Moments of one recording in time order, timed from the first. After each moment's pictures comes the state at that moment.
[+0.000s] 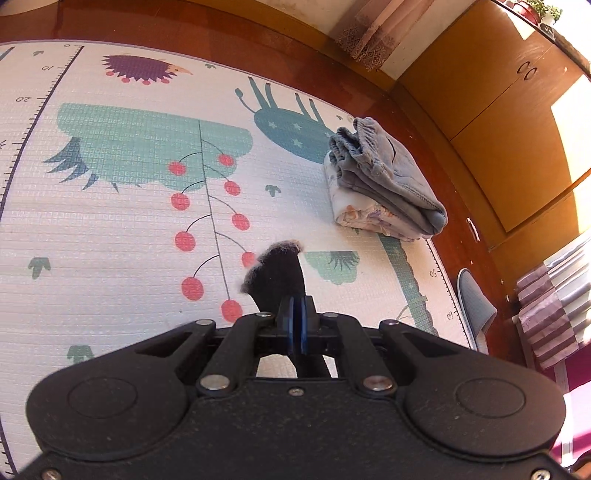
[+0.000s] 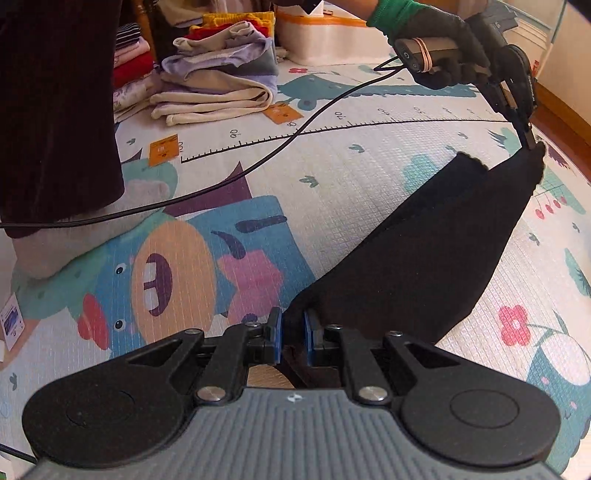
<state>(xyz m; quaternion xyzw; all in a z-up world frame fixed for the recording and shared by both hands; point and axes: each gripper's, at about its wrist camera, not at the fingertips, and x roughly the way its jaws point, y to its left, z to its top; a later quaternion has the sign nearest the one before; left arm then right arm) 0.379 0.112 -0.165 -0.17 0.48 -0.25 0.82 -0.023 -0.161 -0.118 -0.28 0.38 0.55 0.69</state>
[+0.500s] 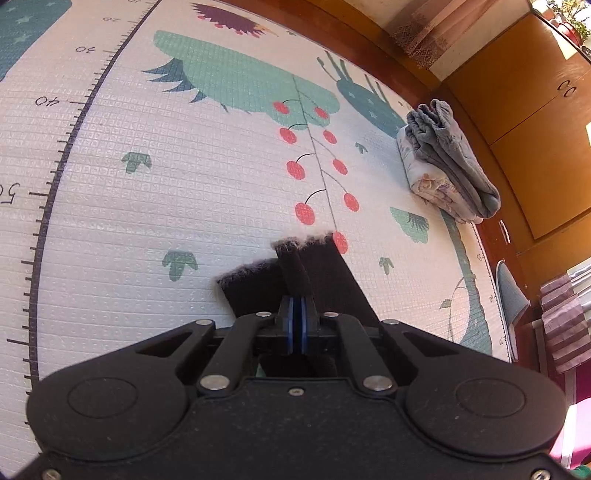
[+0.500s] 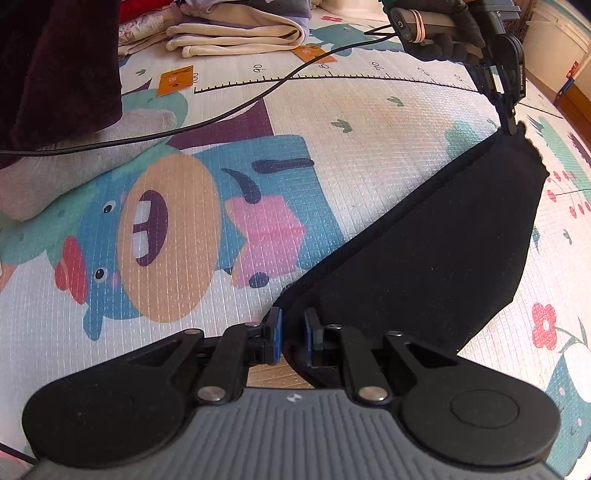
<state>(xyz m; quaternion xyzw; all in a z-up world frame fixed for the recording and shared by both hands) 0.348 0.181 -0.236 -0.21 0.52 -0.19 0.80 -0.034 -0.145 -0.159 -0.34 0.40 0.55 0.65</state>
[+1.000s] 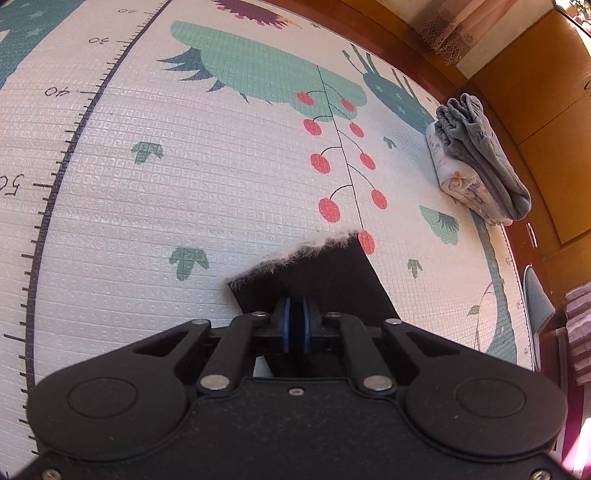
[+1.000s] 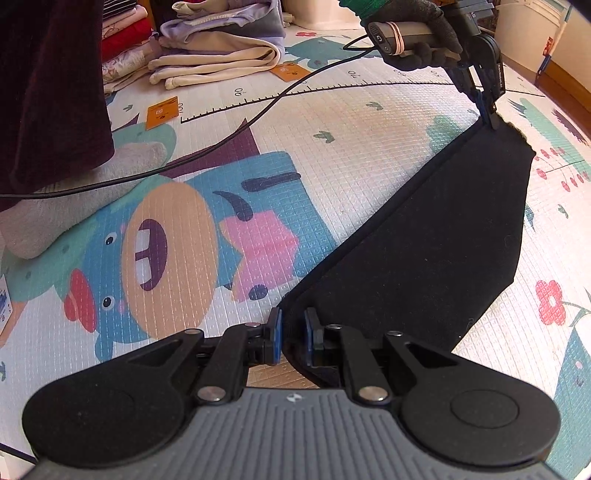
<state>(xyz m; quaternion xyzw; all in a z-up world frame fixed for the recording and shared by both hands) 0.354 0.160 -0.235 -0.17 0.52 -0.17 0.82 -0.026 -0.159 -0.155 -0.28 0.42 0.54 0.67</state>
